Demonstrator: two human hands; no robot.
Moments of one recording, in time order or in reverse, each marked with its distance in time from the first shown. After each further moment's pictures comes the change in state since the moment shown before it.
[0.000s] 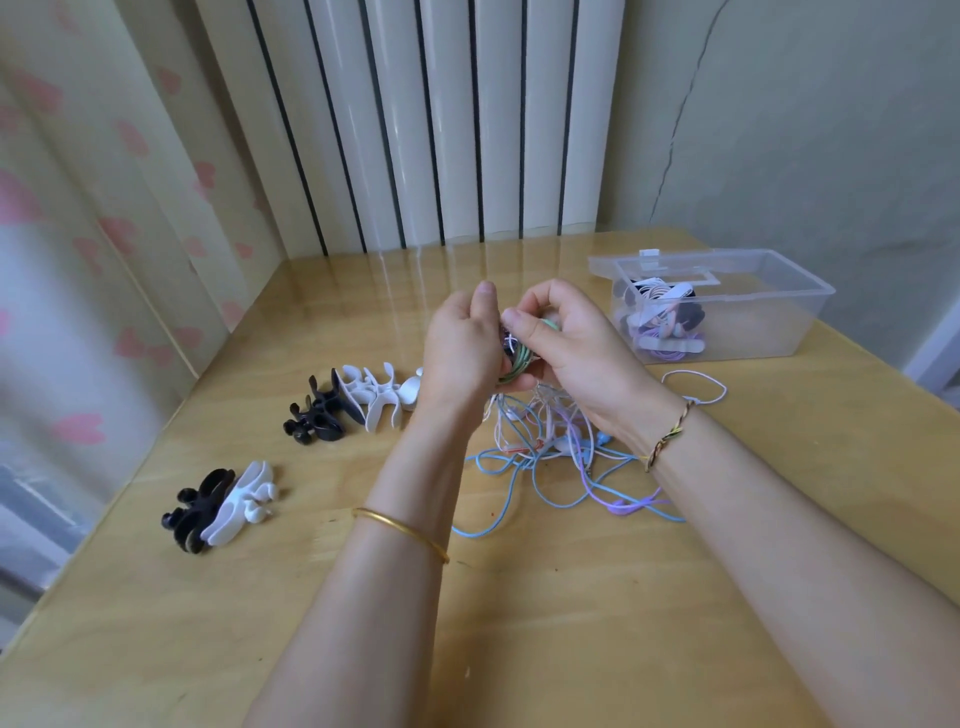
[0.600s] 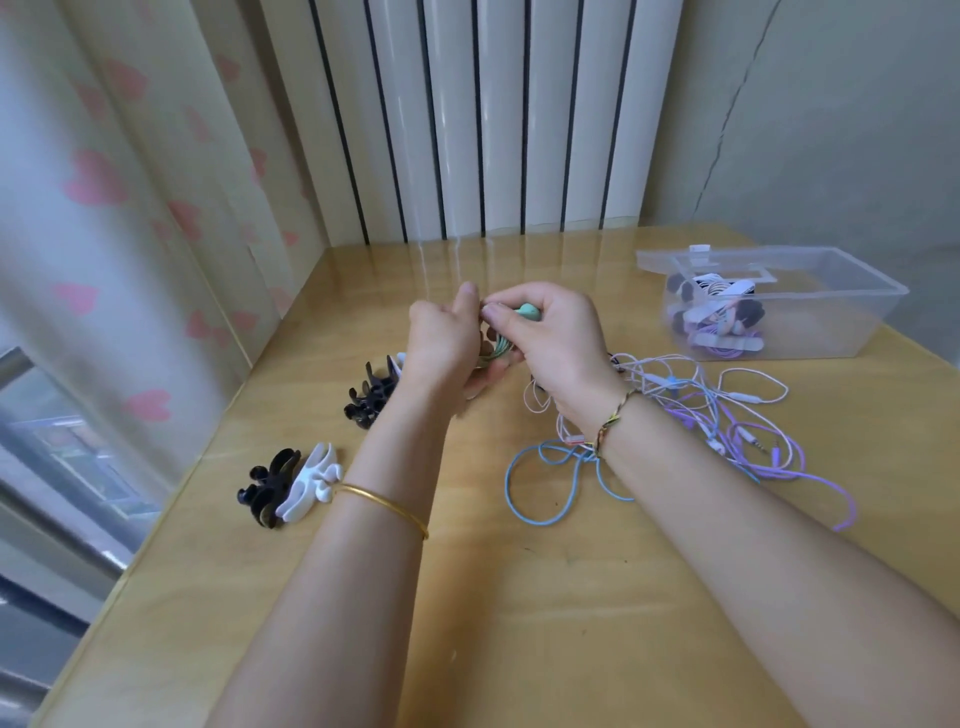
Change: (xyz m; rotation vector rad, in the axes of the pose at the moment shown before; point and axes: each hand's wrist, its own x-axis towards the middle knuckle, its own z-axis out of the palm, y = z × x) left_hand 0.014 0.005 -0.065 -0.037 0.101 -0.206; right_hand 0.025 0.014 0.069 -0.239 0.184 -0.037
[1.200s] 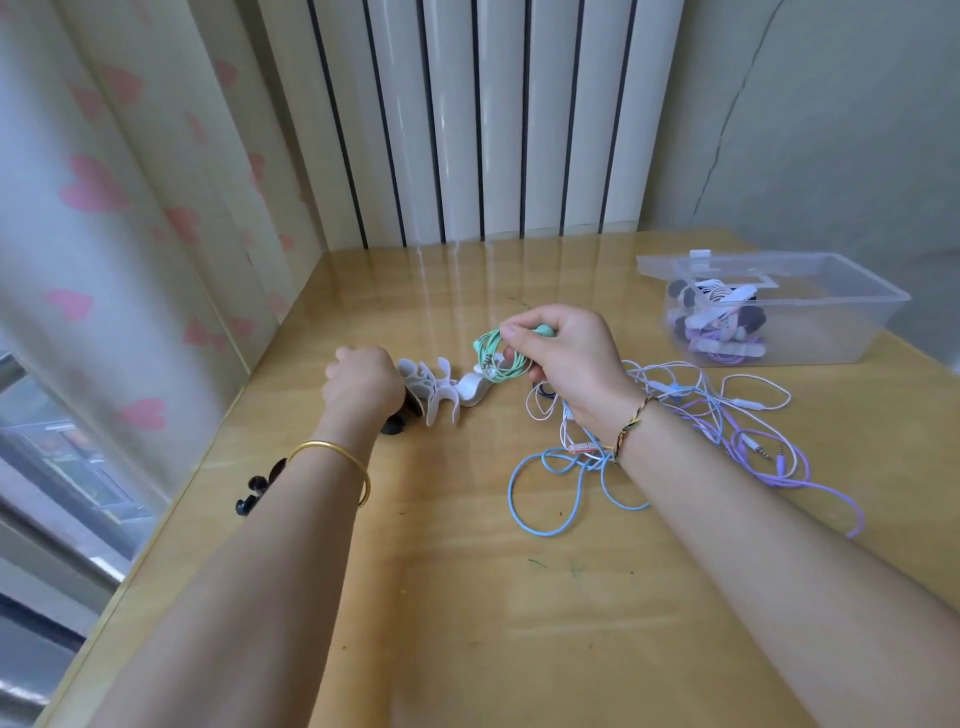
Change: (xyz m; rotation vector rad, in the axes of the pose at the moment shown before) left_hand 0.084 -0.045 -0.068 1.400 0.207 -0.054; right_hand 0.002 0.008 -0.010 -0.052 -0.020 0.136
